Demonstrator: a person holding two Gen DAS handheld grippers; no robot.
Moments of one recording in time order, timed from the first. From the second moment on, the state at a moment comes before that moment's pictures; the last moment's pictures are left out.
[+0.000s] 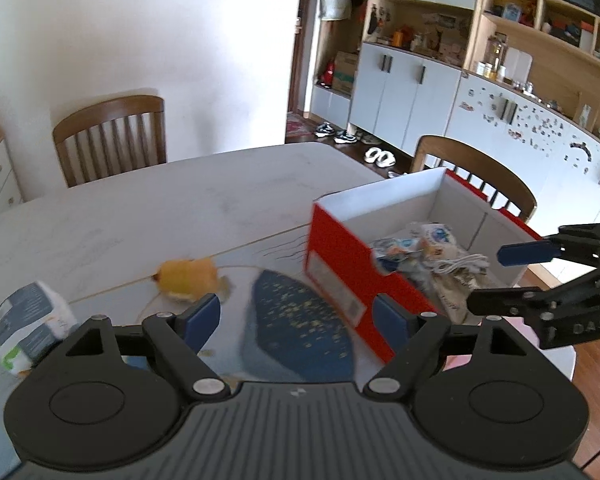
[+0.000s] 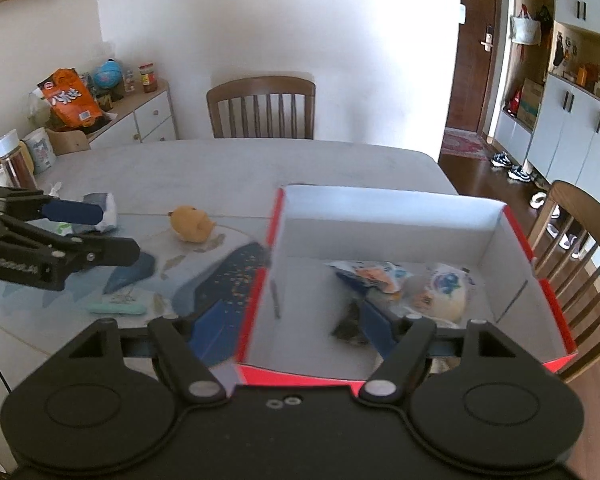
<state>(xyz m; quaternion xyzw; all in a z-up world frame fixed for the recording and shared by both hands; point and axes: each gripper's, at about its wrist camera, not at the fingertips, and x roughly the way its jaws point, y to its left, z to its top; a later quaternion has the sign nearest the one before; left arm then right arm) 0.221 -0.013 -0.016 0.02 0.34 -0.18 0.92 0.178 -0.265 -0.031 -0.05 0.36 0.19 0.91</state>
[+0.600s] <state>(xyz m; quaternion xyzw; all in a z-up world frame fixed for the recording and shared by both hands) 0.218 0.077 -0.029 -0.02 0.34 -0.13 0.93 0.155 -0.173 -0.050 -0.09 0.37 0.25 0.89</state>
